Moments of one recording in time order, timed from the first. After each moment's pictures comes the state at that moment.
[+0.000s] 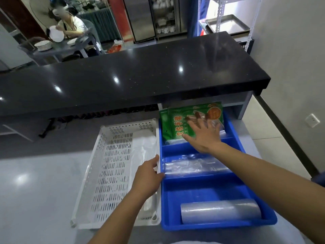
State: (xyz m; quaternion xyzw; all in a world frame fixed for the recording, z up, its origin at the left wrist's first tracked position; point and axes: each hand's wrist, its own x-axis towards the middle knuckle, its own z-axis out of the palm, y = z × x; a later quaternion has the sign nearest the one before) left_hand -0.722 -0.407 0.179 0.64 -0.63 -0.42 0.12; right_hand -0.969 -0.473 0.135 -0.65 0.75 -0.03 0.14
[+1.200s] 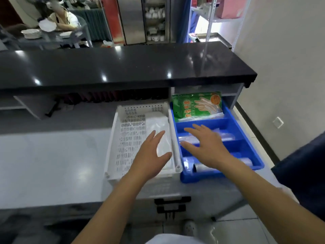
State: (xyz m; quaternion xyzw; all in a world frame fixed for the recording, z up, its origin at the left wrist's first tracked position) left_hand -0.608 -0.331 0.217 0.51 -0.77 -0.34 0.19; right_hand -0.815 -0.290 0.235 -0.63 0.73 -0.18 0.20
